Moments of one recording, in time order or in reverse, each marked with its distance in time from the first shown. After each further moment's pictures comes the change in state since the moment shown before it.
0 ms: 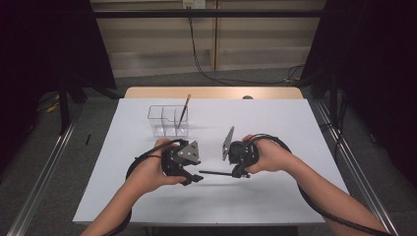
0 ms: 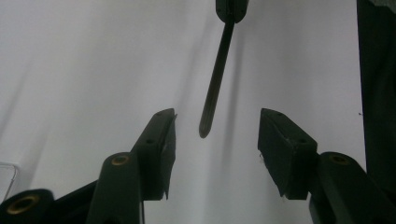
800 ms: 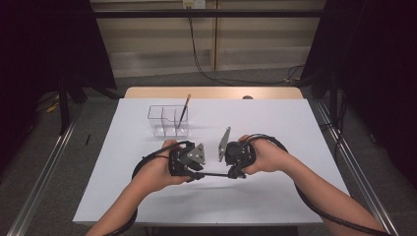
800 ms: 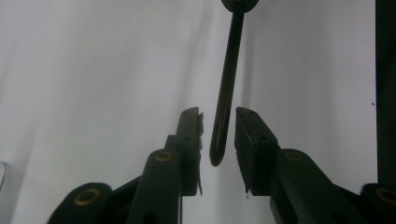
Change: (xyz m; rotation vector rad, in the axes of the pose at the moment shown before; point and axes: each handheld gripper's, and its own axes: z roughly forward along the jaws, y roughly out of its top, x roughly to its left) left arm -0.001 0.006 0.014 0.085 -0.004 0.005; right arm 0.006 0.011 -0.004 -0.027 0.010 -0.042
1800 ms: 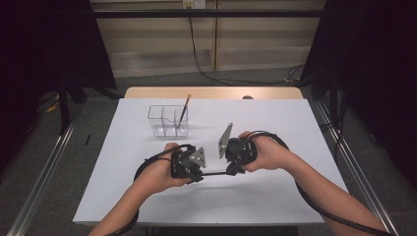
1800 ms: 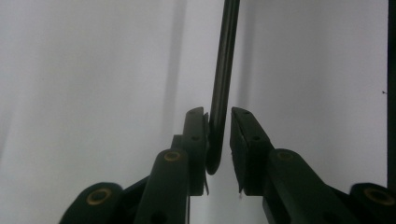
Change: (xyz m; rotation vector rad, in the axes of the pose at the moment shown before) left arm 0.000 -0.005 0.011 0.040 -0.017 0.002; right arm 0.001 0.003 -0.013 -0.048 -0.024 -0.019
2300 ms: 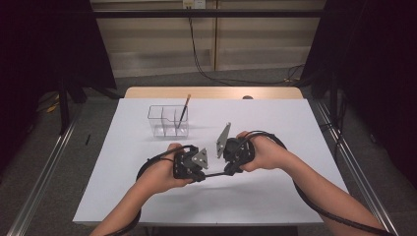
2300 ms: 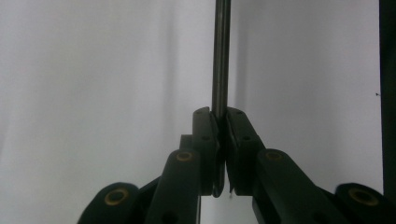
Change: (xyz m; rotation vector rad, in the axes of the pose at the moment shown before) left arm -0.004 0.004 0.003 -0.004 -0.009 0.022; right arm -0.001 0.004 0.001 -0.018 0.004 -0.017
